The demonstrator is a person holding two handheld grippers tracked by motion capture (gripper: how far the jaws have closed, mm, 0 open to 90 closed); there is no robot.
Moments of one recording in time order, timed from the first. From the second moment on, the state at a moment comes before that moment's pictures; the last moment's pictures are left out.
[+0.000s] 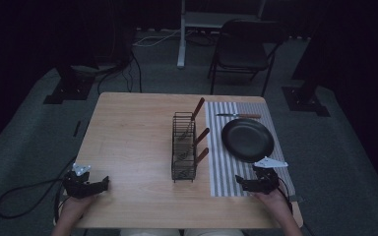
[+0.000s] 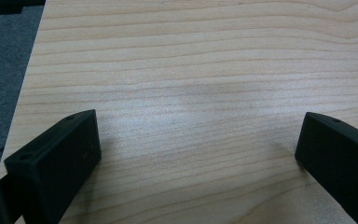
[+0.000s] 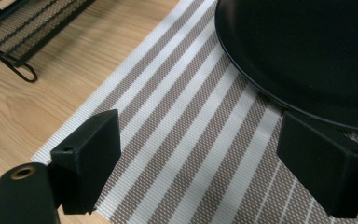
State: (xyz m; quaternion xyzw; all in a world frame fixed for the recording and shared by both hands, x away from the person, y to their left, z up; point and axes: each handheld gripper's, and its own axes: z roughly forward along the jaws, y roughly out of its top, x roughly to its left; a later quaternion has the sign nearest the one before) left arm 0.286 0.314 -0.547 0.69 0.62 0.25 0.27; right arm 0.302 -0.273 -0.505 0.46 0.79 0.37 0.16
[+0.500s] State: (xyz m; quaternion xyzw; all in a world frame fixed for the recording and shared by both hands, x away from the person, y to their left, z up) left arm 0.287 0.315 -0.547 0.69 0.62 0.25 0.27; right arm 0.313 -0.262 -0.486 0.44 0.79 0.39 0.16
